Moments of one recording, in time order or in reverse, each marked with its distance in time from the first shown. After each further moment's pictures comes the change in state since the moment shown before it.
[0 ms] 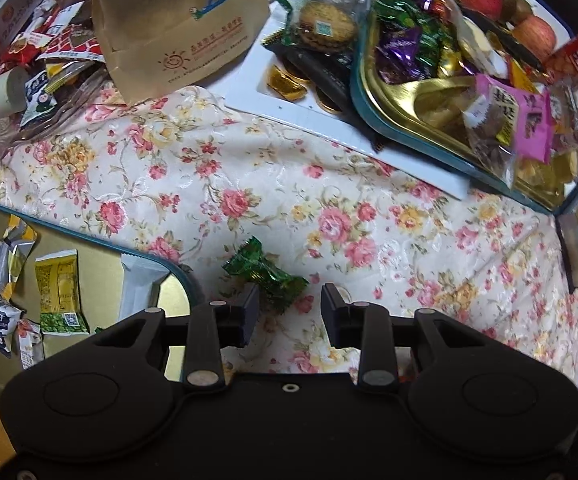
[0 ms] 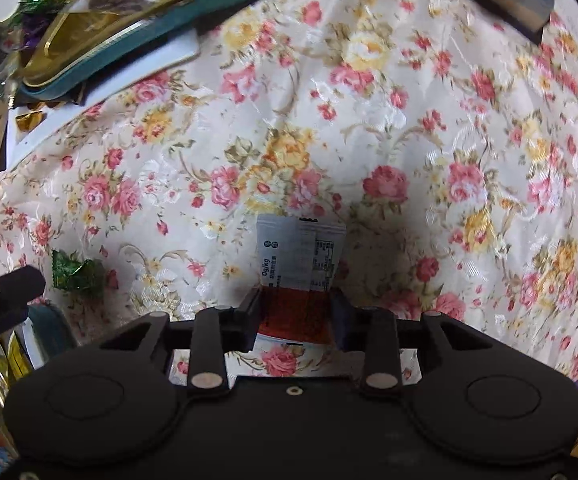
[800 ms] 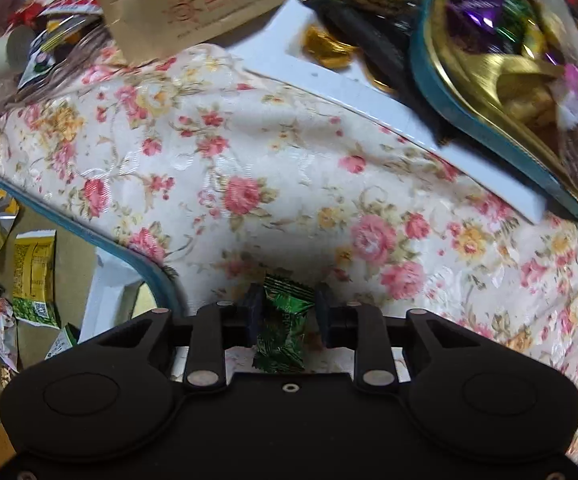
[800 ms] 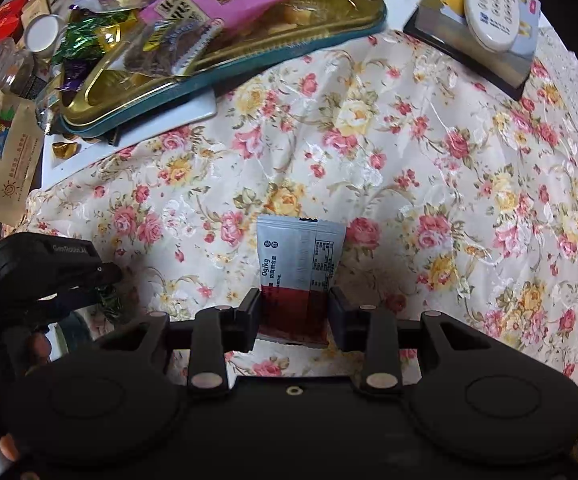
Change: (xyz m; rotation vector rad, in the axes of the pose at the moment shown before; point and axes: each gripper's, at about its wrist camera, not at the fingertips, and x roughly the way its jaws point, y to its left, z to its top) left arm 0.065 -0.019 0.010 -0.082 0.030 0.115; right arm -0.046 -0.021 0.007 -0.025 -0.072 0.054
